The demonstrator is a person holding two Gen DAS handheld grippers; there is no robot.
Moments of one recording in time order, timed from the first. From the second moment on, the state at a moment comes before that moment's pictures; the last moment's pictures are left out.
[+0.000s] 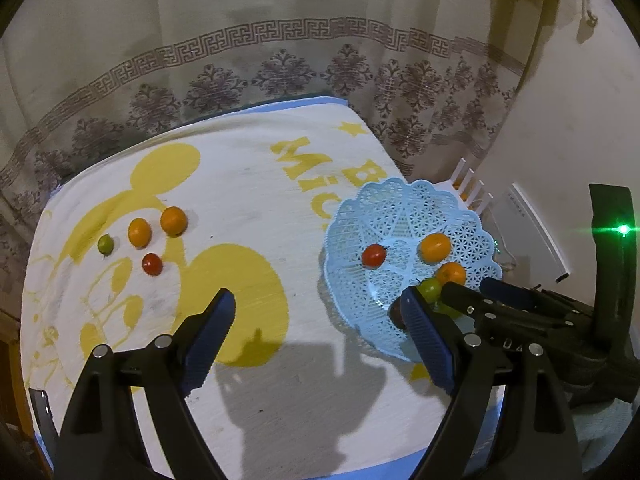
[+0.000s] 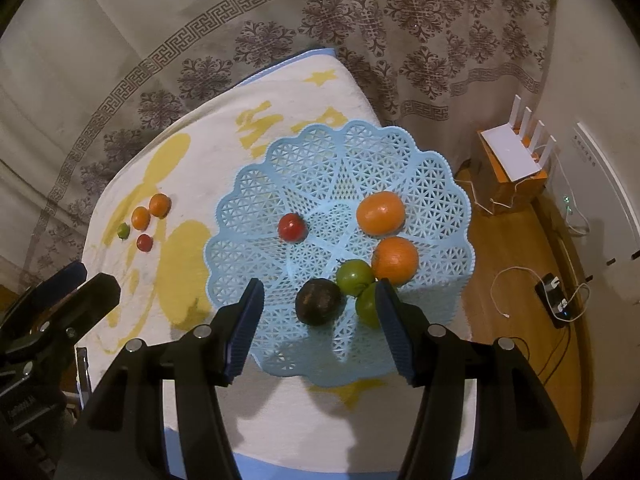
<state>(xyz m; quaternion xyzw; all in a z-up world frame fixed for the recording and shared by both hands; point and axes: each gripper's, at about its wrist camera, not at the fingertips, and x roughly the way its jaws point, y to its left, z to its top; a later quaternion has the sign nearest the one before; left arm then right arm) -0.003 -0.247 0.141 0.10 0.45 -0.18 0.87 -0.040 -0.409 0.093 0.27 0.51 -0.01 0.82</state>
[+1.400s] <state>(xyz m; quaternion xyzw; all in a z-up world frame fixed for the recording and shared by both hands) 0.005 -0.150 0.145 0.06 0.46 -0.12 0.88 -0.027 -0.349 0.105 0.27 0.51 0.01 0.82</state>
